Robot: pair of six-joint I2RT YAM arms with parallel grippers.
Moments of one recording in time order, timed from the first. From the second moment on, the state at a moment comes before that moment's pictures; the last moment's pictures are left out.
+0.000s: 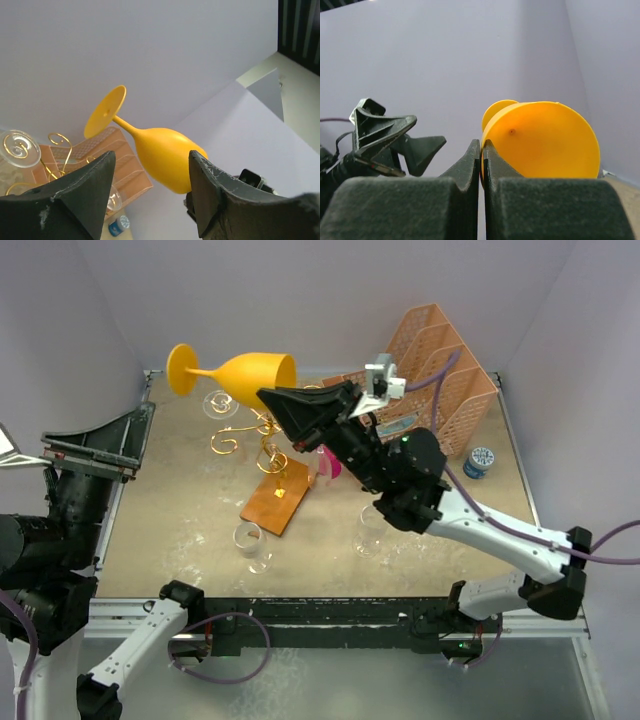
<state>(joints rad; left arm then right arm) -0.33 0.62 1.44 -0.44 -0.11 -0.93 1.13 1.31 1.40 0.52 0.14 0.31</state>
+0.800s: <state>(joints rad) -0.33 0.73 1.37 -0.26 -0.34 -1.25 1.13 1.56 1.61 0.72 -0.05 0.53</state>
